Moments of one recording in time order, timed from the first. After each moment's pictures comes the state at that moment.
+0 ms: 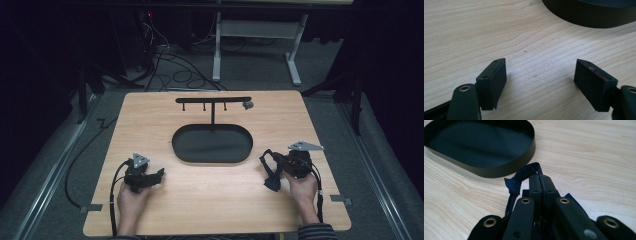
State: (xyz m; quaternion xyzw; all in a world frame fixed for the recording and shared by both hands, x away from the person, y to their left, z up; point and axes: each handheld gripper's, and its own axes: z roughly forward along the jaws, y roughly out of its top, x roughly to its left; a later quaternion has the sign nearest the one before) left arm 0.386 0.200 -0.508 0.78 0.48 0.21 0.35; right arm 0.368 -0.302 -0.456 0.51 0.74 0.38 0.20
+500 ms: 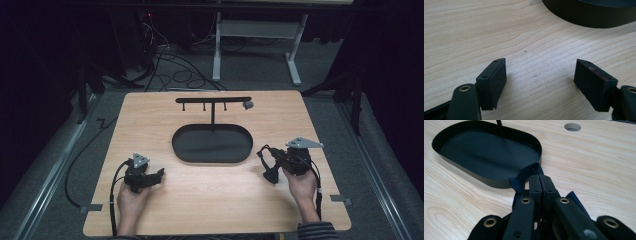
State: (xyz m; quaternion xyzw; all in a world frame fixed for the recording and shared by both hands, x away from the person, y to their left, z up) left arm 0.386 0.200 -0.508 0.78 0.48 0.21 0.35; right arm 0.365 -0.289 -0.432 0.49 0.75 0.39 0.22
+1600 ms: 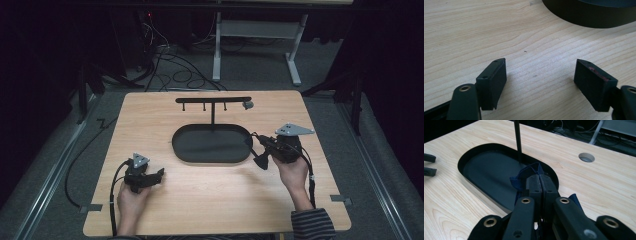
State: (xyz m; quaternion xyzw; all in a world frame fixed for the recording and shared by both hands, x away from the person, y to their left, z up) left arm 0.386 0.200 -0.508 0.78 0.48 0.21 0.35; right arm 0.383 -0.256 -0.391 0.43 0.76 0.42 0.23
